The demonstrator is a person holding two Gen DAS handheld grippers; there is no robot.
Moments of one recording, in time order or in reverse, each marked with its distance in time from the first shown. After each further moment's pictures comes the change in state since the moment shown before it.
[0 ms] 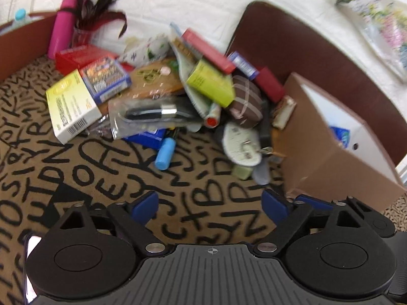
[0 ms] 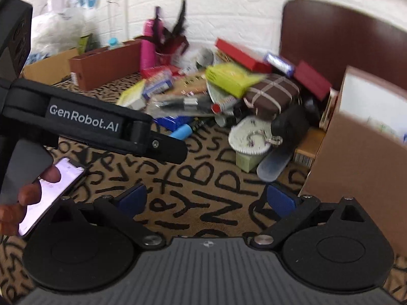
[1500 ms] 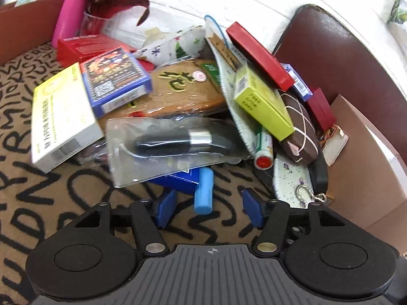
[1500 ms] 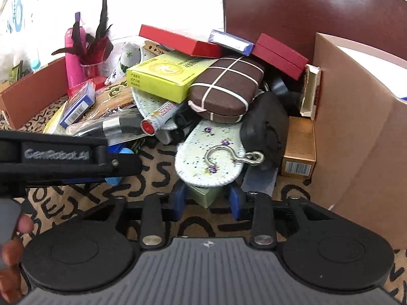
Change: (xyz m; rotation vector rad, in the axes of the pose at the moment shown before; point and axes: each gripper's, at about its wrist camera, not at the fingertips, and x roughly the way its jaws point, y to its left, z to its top) left arm 0.068 0.033 0.034 -0.081 -0.047 0.041; right arm 0.082 -0.023 0.022 0.229 -0.011 -0.199
